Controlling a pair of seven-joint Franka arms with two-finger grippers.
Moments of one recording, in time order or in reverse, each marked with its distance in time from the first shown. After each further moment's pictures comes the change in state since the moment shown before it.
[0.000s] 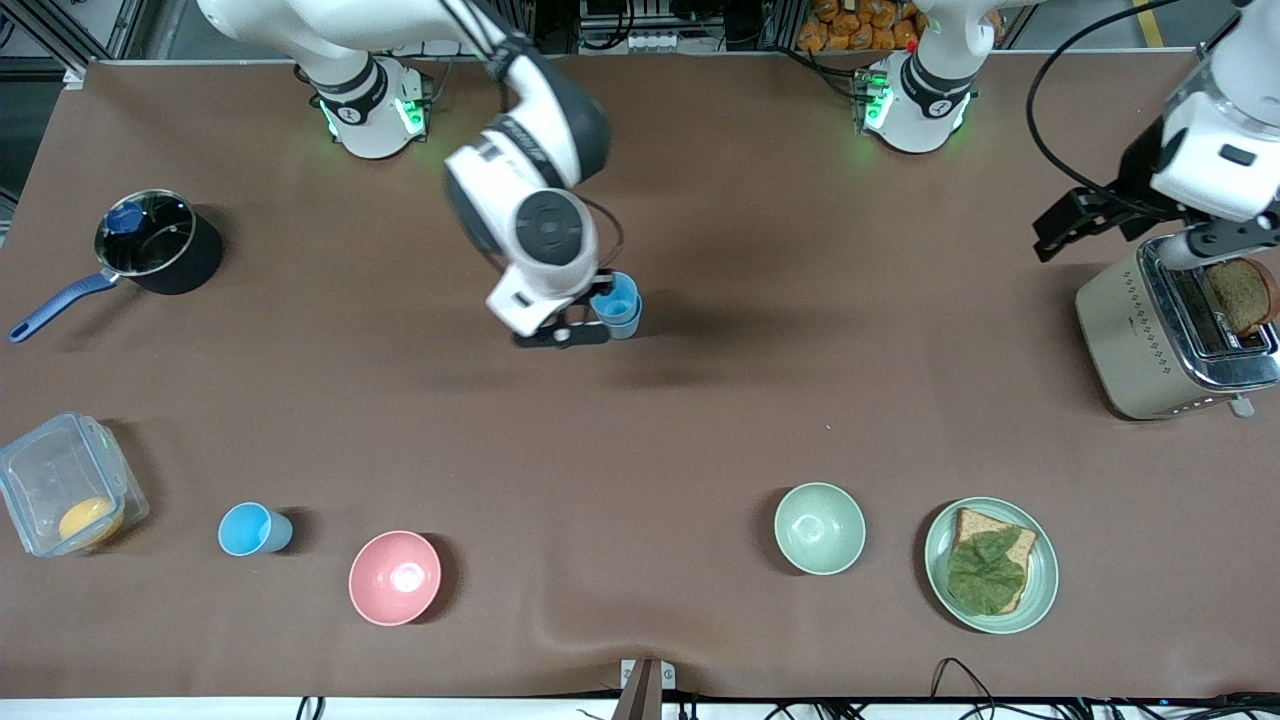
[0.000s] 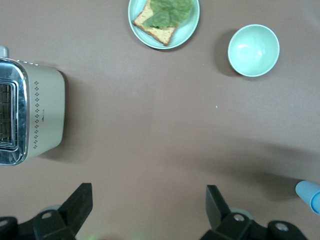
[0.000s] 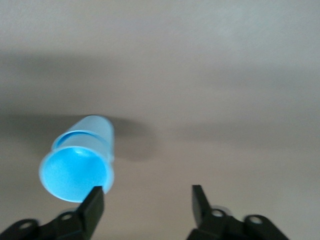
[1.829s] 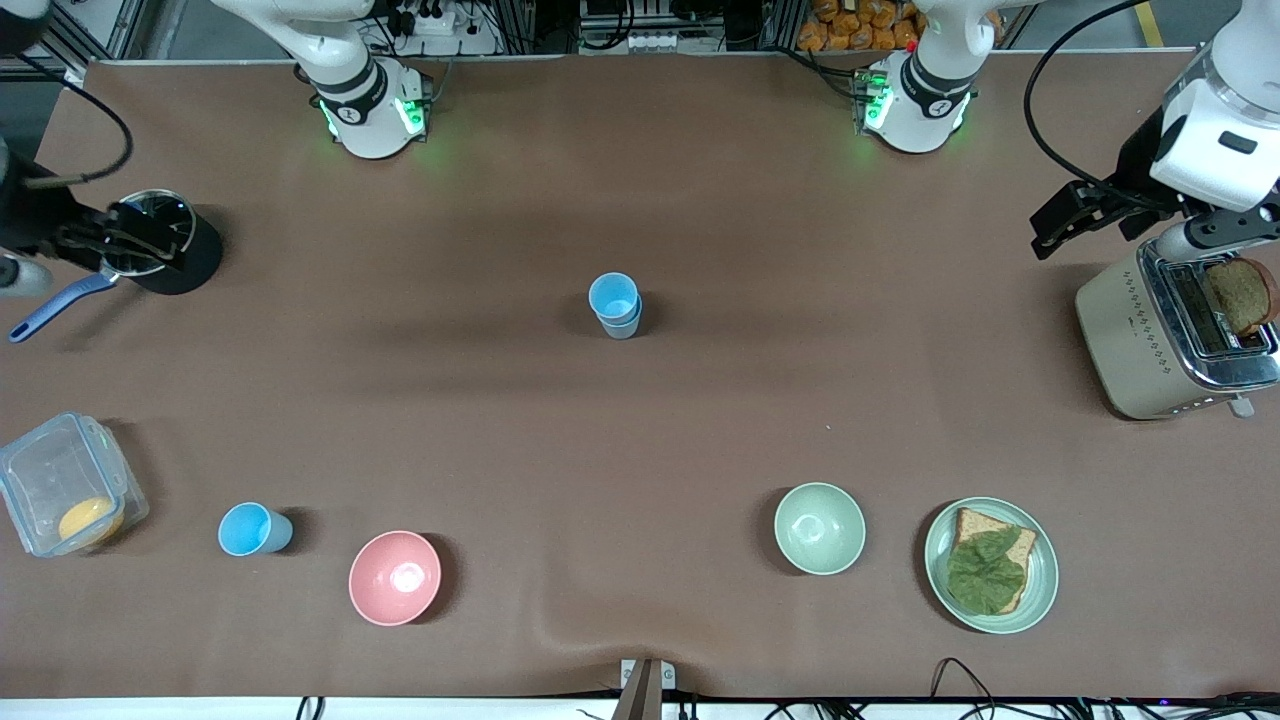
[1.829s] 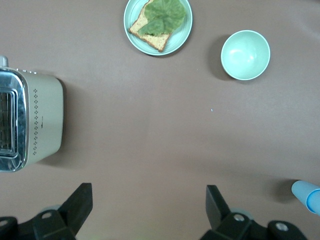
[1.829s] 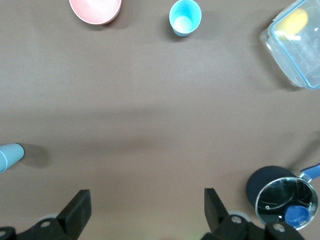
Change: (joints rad) left arm 0.005 0.009 0.004 0.037 0.000 0.001 0.023; right arm -0.655 -0.462 -0.007 -0.043 -0.014 -0.212 -0.497
